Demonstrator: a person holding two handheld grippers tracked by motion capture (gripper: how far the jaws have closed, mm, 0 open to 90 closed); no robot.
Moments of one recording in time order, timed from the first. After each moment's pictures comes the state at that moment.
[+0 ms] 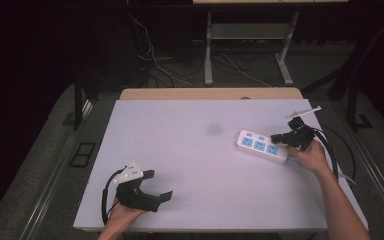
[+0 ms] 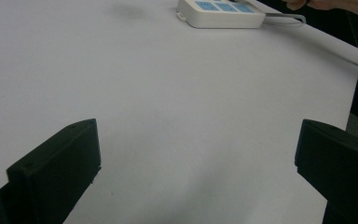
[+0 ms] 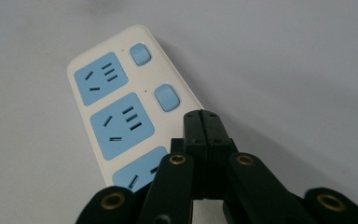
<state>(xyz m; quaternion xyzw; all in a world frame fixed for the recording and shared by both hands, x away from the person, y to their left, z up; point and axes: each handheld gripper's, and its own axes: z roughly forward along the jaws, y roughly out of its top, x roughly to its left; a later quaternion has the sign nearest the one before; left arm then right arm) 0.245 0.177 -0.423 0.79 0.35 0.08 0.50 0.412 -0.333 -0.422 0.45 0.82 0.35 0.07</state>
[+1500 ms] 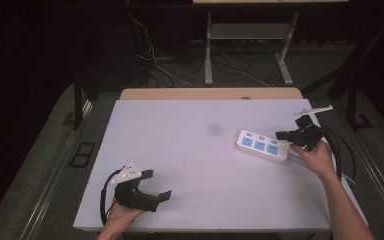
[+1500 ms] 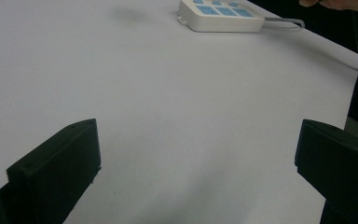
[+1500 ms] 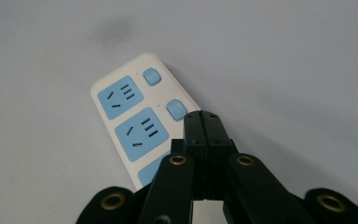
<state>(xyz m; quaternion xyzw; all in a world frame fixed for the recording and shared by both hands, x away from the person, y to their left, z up) 0.244 0.181 -0.421 0.78 0.35 0.08 0.51 0.392 -0.338 -0.395 0.48 0.79 0.38 0.09</state>
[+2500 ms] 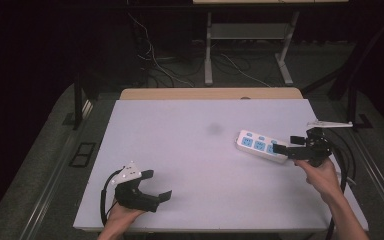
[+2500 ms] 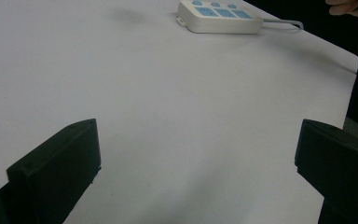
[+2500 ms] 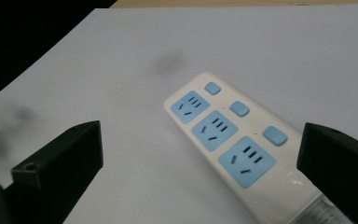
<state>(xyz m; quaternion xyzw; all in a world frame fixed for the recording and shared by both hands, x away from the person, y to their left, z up) 0.243 0.180 -0.421 0.78 0.35 0.08 0.51 0.329 -0.330 -0.379 0.49 0.73 0.47 0.07</state>
